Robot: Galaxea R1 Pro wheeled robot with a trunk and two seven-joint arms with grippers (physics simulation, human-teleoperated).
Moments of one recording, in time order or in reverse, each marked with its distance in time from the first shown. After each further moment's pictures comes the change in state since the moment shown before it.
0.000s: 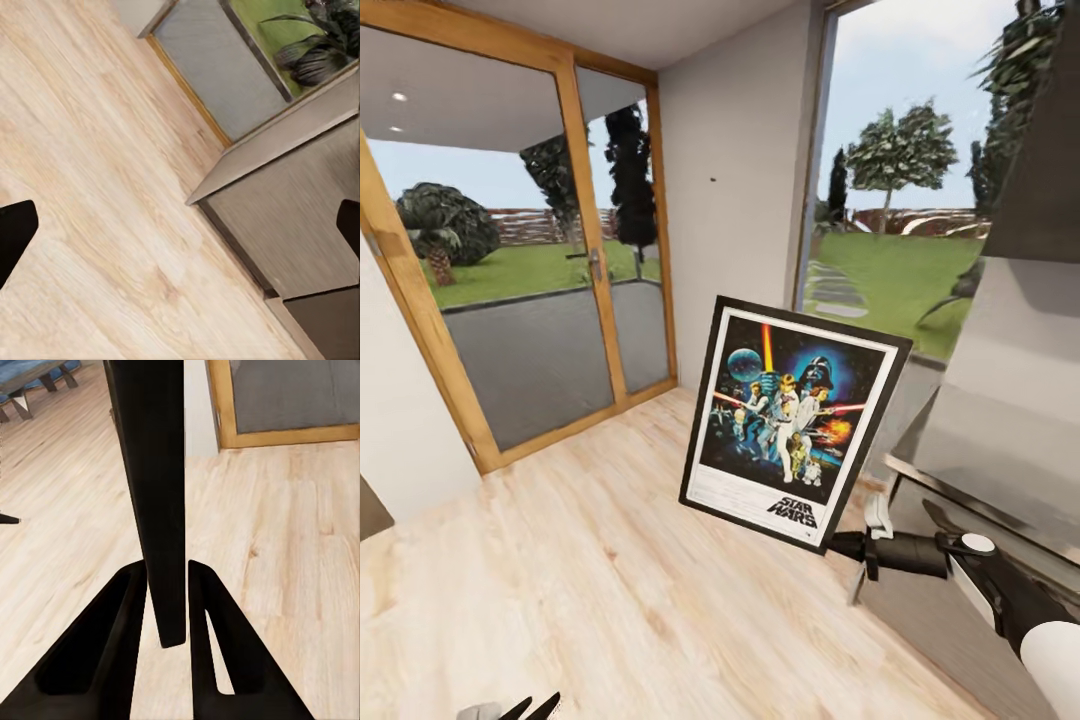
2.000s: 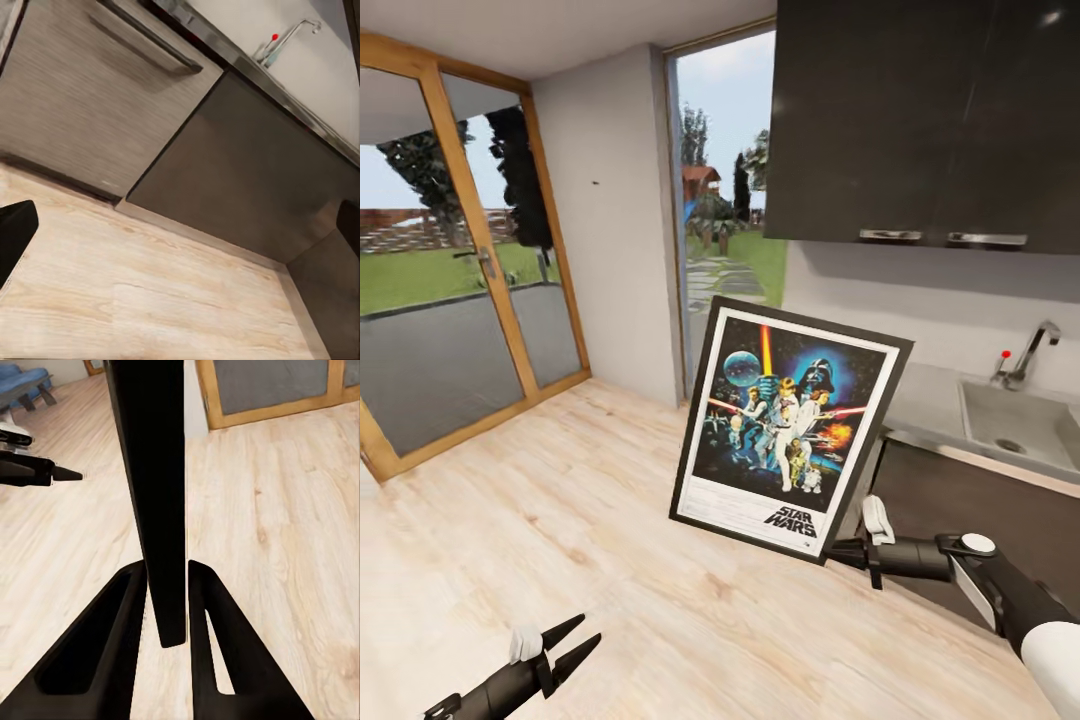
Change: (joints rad) left arm -0.098 -0.045 -0.058 -0.189 -0.103 0.001 -0.156; right arm 0.000 -0.001 0.002 0.002 0.000 0.004 0.098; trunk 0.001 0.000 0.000
